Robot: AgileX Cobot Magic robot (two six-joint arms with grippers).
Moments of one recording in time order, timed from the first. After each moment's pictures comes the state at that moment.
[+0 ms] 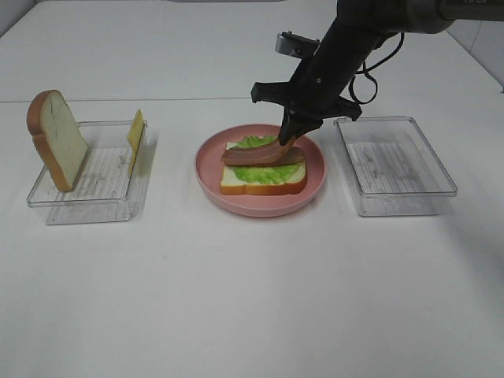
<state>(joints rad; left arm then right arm) 0.04 -0.01 -0.52 -0.06 1.08 0.04 0.35 2.32 -1.88 0.28 0.90 0.01</state>
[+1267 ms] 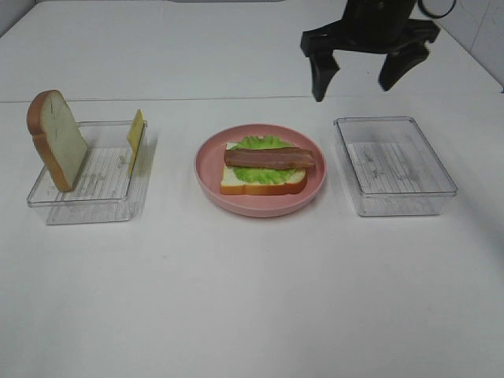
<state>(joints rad) 0.04 -0.01 -0.52 -0.06 1.08 0.04 0.35 2.05 -1.88 -0.09 1.19 0.07</state>
